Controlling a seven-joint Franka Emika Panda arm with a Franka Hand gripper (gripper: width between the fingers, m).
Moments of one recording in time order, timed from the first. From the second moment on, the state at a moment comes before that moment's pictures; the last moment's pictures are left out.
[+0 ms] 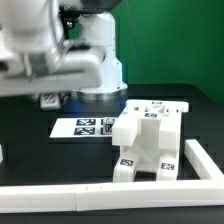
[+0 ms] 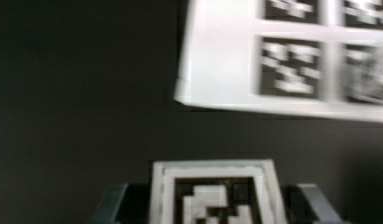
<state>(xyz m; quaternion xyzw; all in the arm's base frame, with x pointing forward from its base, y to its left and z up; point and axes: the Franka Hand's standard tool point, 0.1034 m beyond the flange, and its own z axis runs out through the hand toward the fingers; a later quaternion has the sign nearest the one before) 0.453 -0.082 0.123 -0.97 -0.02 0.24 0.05</state>
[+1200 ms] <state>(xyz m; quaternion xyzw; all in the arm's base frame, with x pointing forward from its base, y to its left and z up) 0.495 -0.022 0.162 -0.98 -0.02 -0.17 0.01</state>
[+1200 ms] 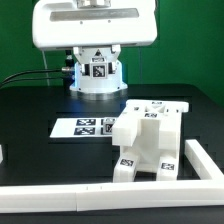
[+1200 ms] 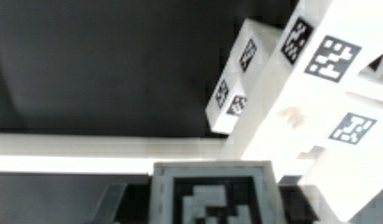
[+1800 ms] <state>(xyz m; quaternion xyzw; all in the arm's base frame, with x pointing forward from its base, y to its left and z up) 0.524 0.038 0.154 -0.97 -0.02 -0.23 0.01</state>
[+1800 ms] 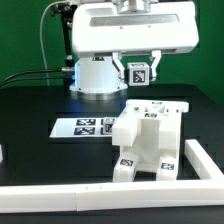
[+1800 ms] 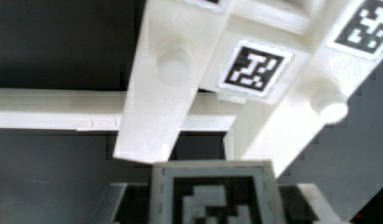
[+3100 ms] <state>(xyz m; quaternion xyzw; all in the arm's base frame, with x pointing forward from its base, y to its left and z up) 0.536 0.095 0.116 -0.97 0.00 -0.25 0.01</state>
